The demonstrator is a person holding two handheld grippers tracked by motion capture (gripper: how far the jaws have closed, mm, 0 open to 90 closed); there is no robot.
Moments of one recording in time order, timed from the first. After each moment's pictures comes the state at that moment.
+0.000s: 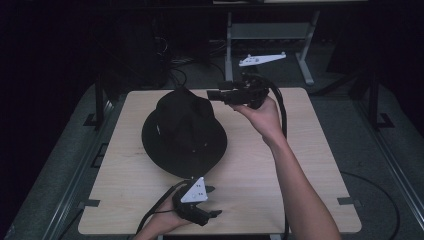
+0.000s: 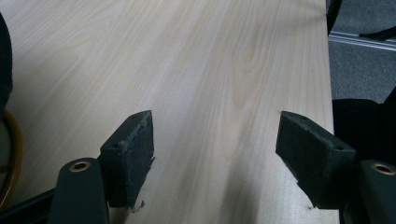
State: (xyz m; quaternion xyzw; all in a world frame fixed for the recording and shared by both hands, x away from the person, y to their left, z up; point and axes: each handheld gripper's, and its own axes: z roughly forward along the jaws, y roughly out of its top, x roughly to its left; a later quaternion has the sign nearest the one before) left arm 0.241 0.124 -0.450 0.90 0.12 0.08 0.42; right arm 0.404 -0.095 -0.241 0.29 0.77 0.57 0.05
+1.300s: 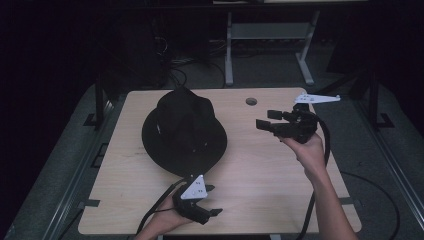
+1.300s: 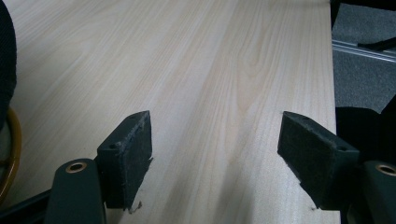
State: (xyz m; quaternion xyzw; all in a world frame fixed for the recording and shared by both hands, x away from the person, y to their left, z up) left arm 0.245 0.123 -0.450 0.89 0.13 0.07 0.42; right arm 0.358 -0.210 -0.317 0.37 0.73 0.56 0.07
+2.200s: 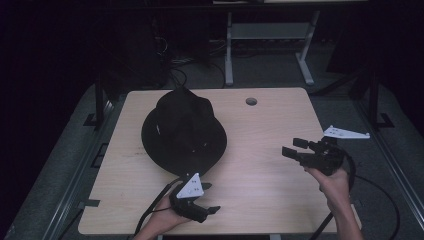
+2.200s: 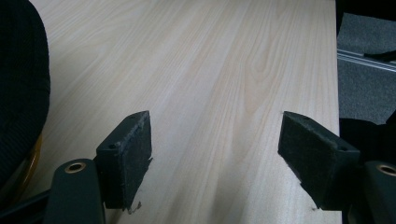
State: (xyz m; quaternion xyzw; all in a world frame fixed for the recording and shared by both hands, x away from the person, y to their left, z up) left arm 0.244 0.131 -0.447 0.88 0.15 0.08 0.44; right arm 0.302 -0.275 -0.378 0.43 0.71 0.56 0.07
